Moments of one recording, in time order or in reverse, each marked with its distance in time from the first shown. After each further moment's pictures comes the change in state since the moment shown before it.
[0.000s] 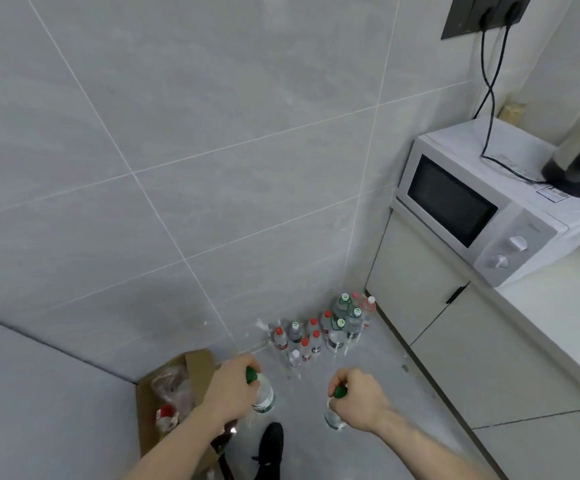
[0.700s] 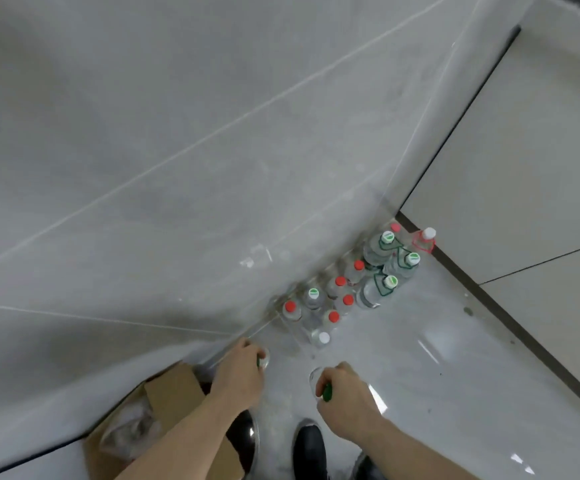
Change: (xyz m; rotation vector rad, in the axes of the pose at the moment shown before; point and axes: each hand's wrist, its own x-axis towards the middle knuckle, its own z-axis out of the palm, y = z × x) left_hand 0.401 -0.214 0.179 0.308 -0.236 0.020; right_hand 0.405 0.037 0.233 0.084 -0.067 0.171
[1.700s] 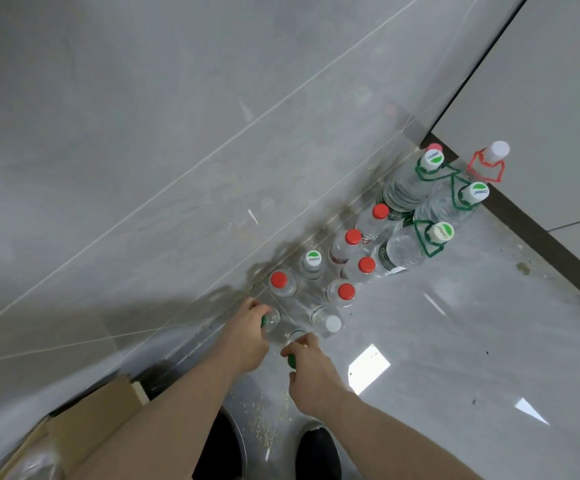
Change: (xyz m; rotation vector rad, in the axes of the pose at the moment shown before) left_hand 0.208 -0.062 0.172 -0.056 -0.137 0.116; right_hand 0.224 0.069 0.165 0.051 -0.087 -0.041
